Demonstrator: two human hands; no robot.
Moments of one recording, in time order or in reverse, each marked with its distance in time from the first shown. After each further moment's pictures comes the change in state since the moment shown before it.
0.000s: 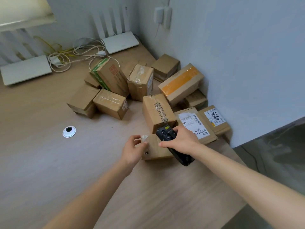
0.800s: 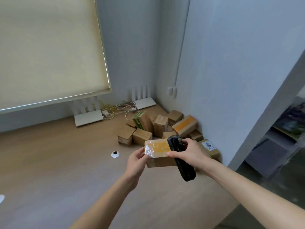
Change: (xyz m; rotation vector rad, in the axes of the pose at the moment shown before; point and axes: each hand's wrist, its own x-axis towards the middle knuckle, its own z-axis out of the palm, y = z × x) left_hand -0.266 0.047 -0.162 -0.268 -0.078 0.375; right_hand -0.282 -0.109 -0.017 0.332 0.230 -0.283
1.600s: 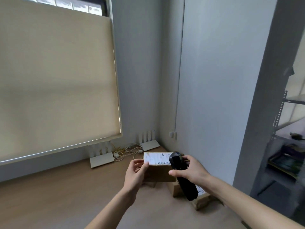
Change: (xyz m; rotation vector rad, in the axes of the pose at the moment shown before) left_hand -0.135 0.151 -0.026 -0.082 0.133 0.291; right_hand -0.133 -0.119 -0.074 0.041 0.032 -0.193
